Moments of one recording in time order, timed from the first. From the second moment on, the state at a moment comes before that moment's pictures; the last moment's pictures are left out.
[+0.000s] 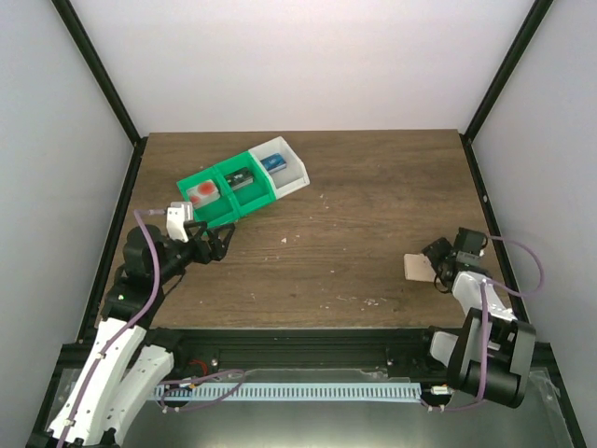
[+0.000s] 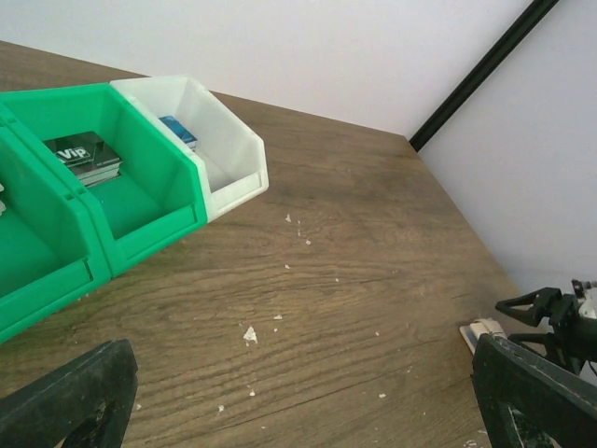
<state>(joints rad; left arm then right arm) -0.25 0.58 0.64 -0.38 0.34 -0.42 -0.33 1.13 0.41 -0.20 -0.12 0.73</state>
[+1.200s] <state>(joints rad) -0.25 0.58 0.64 -0.38 0.34 -0.41 0.52 1.24 0.63 -0.37 -0.10 0.78</state>
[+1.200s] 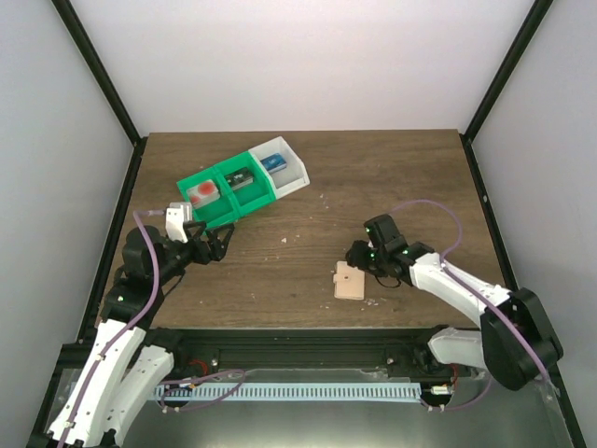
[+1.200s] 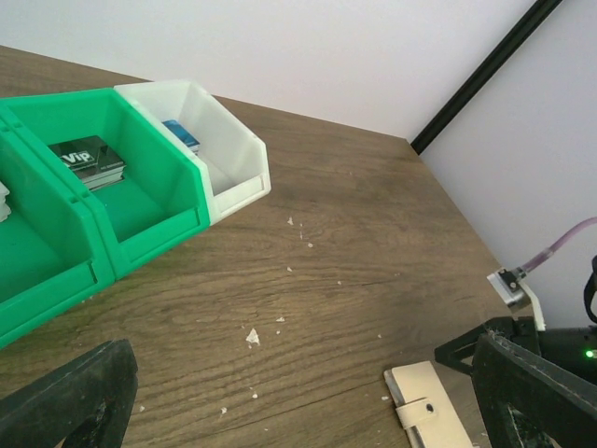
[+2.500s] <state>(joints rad) -0.25 0.72 0.65 -0.39 0.46 -0.46 0.49 1.11 0.39 -0.16 -0.37 0.81</state>
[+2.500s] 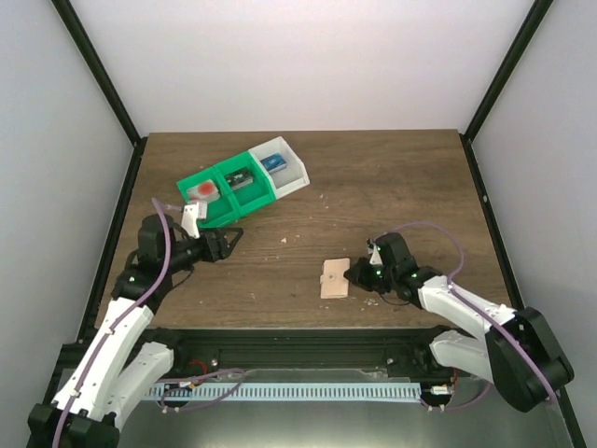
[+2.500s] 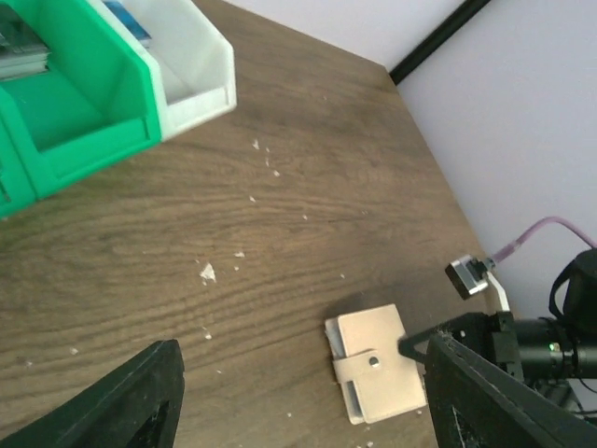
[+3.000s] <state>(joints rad) -0.35 0.77 0.51 -0.23 0.57 -0.66 0.66 1.11 0.52 -0.10 -0.40 0.97</state>
